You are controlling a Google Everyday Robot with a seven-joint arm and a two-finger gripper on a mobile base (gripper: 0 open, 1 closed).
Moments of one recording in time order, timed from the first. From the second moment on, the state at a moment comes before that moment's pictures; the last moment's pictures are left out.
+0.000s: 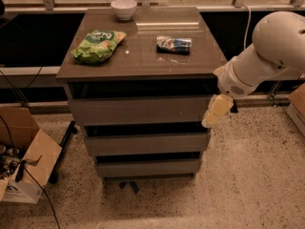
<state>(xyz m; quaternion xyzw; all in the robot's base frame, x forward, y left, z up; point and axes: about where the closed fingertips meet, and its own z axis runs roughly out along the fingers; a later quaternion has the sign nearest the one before) 0.579 -0.190 0.817 -0.57 0.79 0.02 0.24</state>
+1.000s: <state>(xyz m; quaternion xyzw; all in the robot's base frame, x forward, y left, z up) 0.629 -0.175 0.734 -0.53 0.79 0.08 0.30</state>
